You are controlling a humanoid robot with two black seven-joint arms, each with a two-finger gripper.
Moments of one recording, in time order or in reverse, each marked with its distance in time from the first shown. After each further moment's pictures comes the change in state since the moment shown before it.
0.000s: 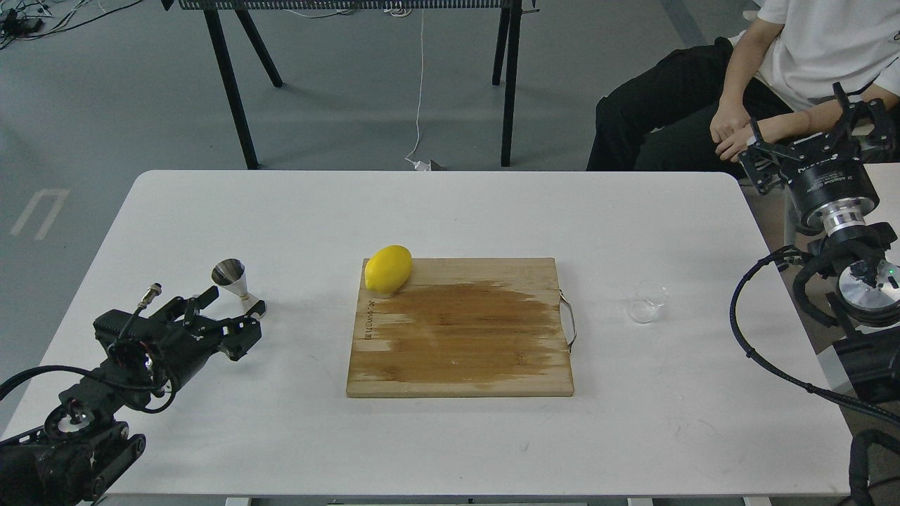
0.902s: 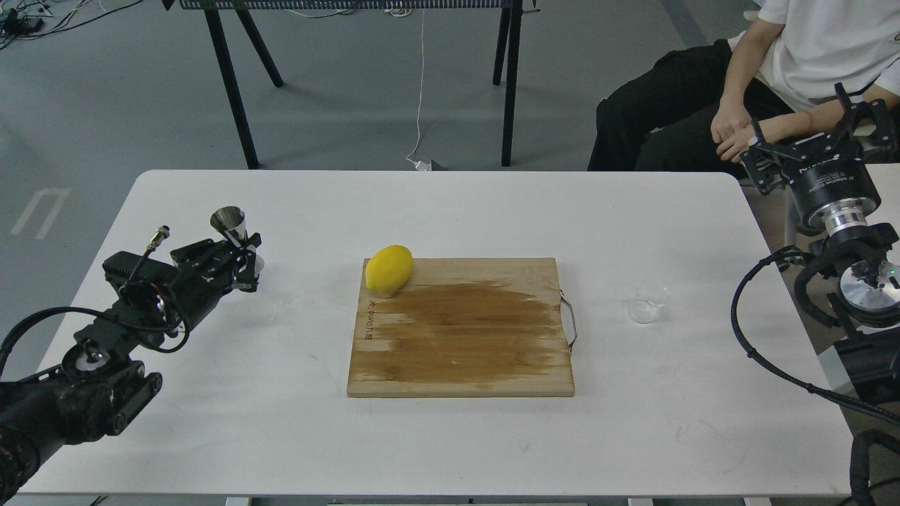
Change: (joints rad) left arm -0.190 0.006 0.007 -0.011 -0.008 -0.001 -0.009; right arm -0.001 -0.004 0.005 -0.002 0.000 0.000 0.001
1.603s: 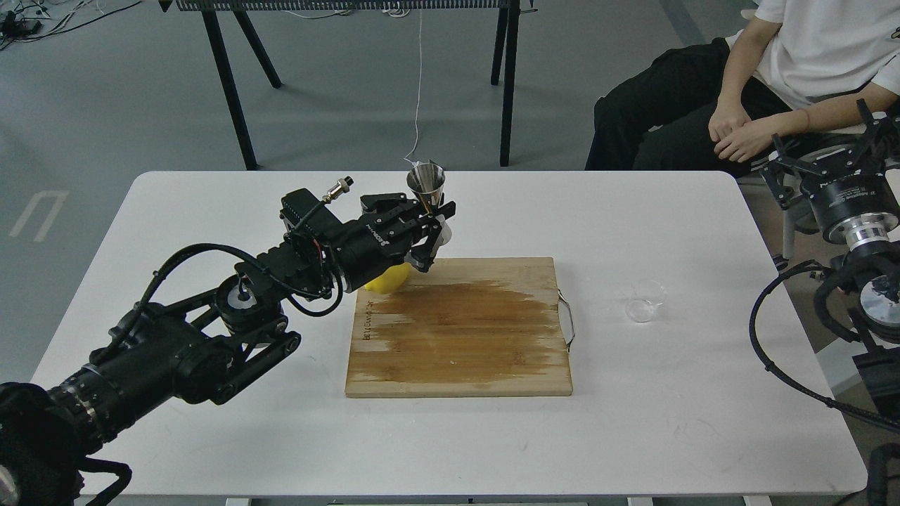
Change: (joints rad) left arm -0.112 -0.200 0.193 -0.391 0.138 -0.185 0.138; right arm -0.047 -0.037 0.014 0.000 0.001 0.000 0.000
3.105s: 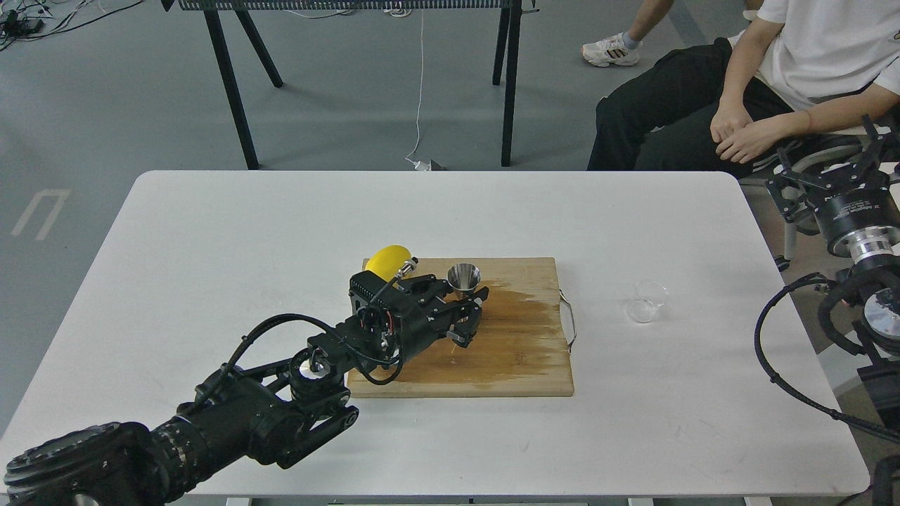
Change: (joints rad) left arm 0.089 -0.204 0.074 0.203 0.000 0.001 0.113; right arm -0.030 -0.004 0.000 -0.001 0.001 0.000 0.009
